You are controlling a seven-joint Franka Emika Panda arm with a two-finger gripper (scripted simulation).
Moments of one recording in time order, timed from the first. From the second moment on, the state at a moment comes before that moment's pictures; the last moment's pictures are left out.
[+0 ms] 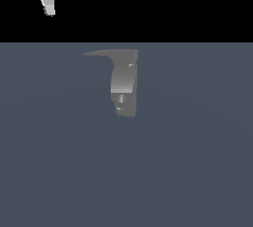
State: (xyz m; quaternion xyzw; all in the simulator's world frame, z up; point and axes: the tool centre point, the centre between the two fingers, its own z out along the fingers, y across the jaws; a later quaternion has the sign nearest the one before) arm -0.049 0.176 0.355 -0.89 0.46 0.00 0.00
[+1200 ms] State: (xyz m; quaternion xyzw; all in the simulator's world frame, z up) arm 0.102 0.154 0.279 -0.73 0.68 0.00 0.00
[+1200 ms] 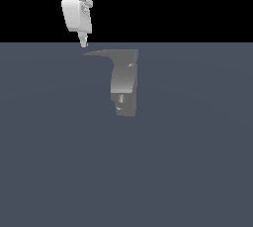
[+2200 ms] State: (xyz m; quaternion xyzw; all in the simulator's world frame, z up) arm 0.162 0.115 0.248 -0.64 0.77 0.00 0.00
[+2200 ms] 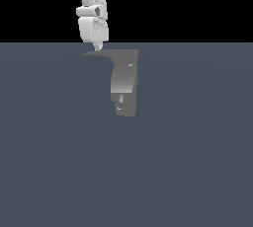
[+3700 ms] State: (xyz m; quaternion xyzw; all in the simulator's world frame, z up) arm 0.113 0.127 0.248 -0.64 0.77 0.00 0.00
